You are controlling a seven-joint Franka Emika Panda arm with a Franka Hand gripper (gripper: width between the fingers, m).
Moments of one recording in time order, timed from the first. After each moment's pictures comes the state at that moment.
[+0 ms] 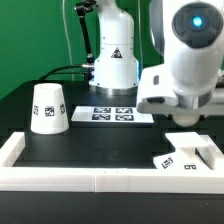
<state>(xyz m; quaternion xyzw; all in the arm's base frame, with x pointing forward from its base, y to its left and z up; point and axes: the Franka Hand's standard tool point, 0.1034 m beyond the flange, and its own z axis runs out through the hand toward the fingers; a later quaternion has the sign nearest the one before) 0.461 0.127 0.048 -0.93 0.07 0.37 0.07</state>
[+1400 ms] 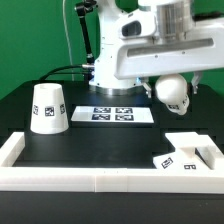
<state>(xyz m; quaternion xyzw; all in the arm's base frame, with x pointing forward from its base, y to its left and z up) 0.538 0.075 0.128 -1.00 0.03 0.01 0.07</state>
